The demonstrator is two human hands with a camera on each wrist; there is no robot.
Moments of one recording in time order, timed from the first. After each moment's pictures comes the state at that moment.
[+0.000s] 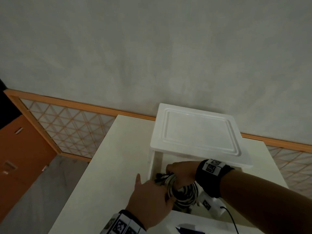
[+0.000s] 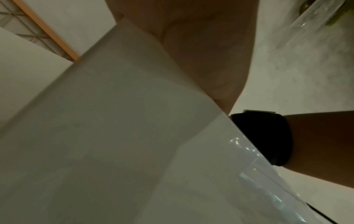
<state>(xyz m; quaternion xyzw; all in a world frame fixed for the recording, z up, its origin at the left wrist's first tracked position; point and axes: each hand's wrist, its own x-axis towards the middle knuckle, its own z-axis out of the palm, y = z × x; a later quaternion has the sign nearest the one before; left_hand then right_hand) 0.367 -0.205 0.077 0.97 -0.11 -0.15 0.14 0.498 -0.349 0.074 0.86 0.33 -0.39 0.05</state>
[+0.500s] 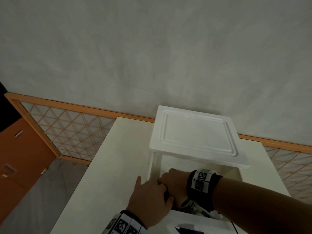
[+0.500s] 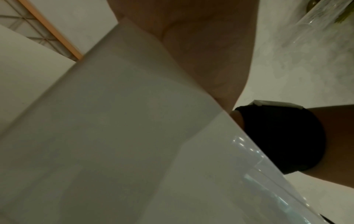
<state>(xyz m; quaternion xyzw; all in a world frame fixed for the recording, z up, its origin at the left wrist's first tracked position) 0.371 -0.206 0.067 0.97 -0.10 -0.15 0.13 0.462 -0.329 0.066 0.81 0.48 -0.27 0.17</state>
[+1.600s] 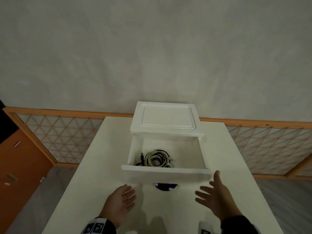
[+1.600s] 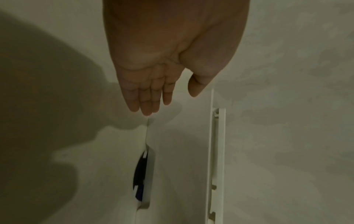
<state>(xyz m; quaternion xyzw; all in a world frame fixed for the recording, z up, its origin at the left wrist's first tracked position) 0.251 -0.202 0.042 0.45 0.38 -0.19 0.78 0.261 -0.509 0.078 0.51 -0.36 -0.13 -0.77</state>
